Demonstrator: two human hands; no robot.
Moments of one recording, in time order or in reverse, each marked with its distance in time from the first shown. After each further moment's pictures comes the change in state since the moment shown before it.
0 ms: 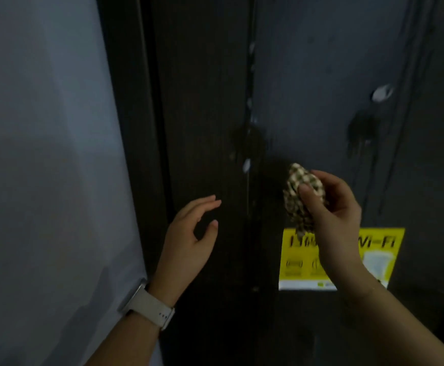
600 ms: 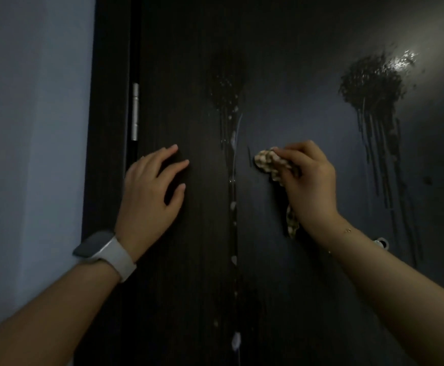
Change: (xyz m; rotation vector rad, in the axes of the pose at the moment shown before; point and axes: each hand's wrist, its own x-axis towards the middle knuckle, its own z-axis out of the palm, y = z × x) left_hand 0.268 0.073 -0.096 0.709 0.448 0.614; right_hand 0.252 -0.101 0.085 -0.547 0.074 -1.007
